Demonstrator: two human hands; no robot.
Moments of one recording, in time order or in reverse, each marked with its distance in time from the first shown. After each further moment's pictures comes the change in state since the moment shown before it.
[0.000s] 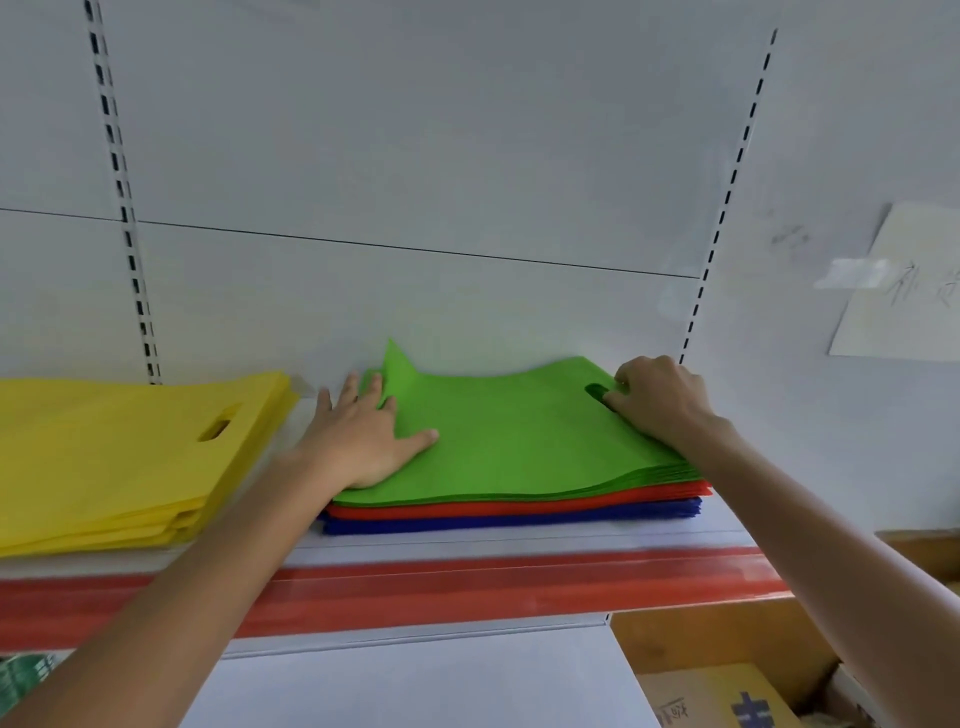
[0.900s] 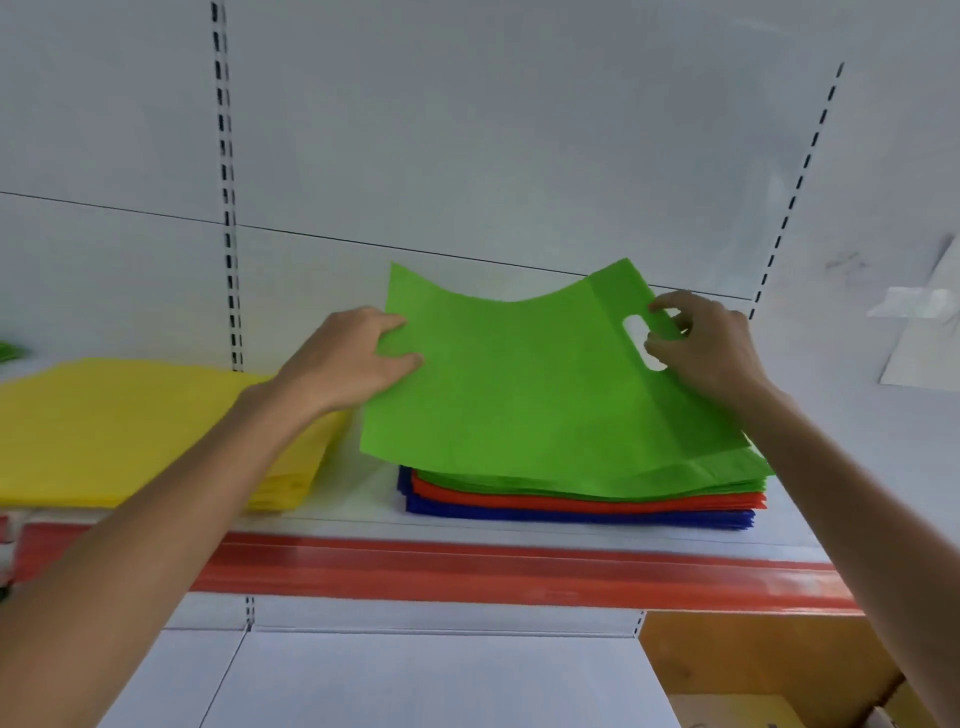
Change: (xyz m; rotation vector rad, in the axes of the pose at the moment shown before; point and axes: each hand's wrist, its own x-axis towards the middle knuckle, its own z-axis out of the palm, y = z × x) left_hand -0.025 -0.055 -0.060 -0.408 0.463 0.080; right_hand -0.012 -0.027 -0.058 0.518 0.248 -0.067
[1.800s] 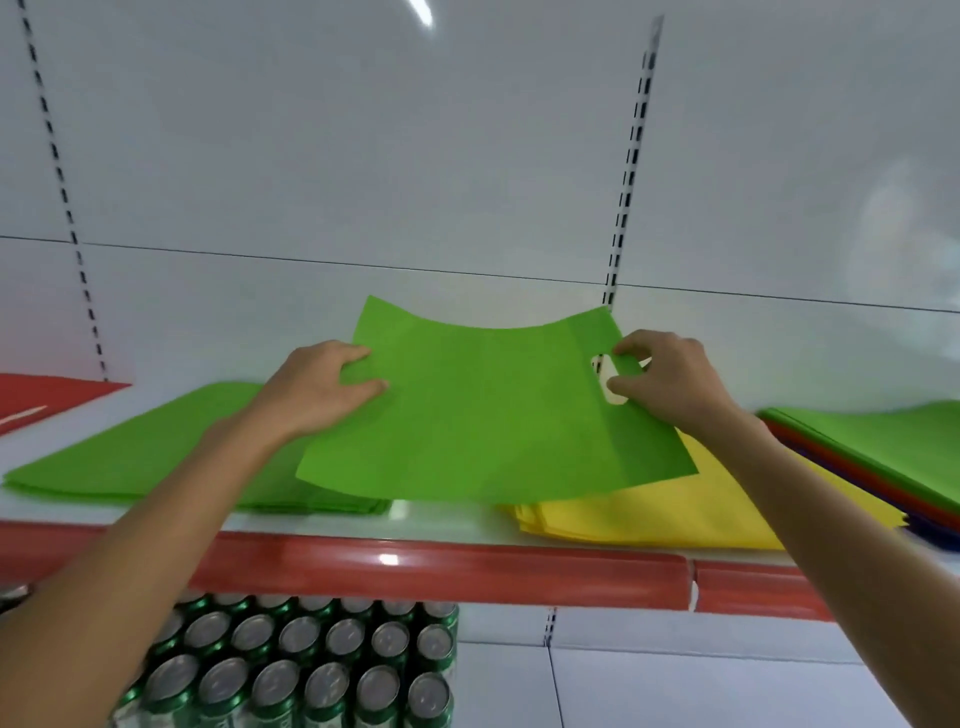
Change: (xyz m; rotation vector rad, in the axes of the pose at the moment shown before) left_hand -0.093 -0.413 -0.240 0.044 -0.015 -0.156; right_hand -0.088 -0.414 0.219 0.026 -0.170 -0.015
